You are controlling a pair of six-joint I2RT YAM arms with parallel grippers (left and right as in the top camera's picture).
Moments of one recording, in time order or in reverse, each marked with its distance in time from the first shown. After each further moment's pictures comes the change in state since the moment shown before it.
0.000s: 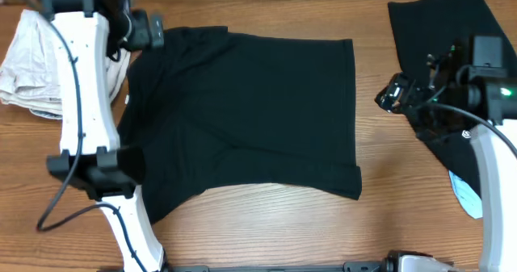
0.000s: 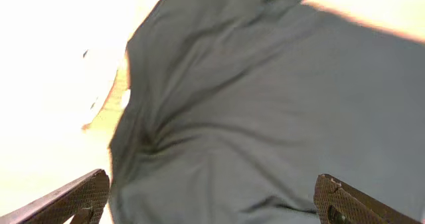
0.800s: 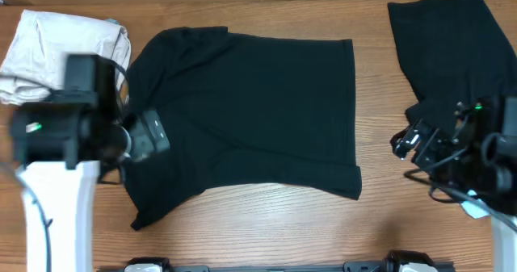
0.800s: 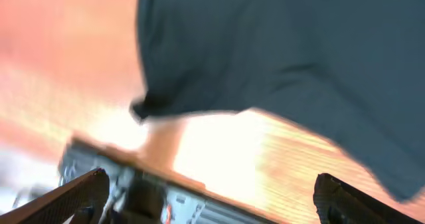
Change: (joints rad) left arm -0.079 -0.854 -1.090 0.004 -0.116 -0.404; right arm 0.000 -0.305 -0.130 -0.179 0.081 0.176
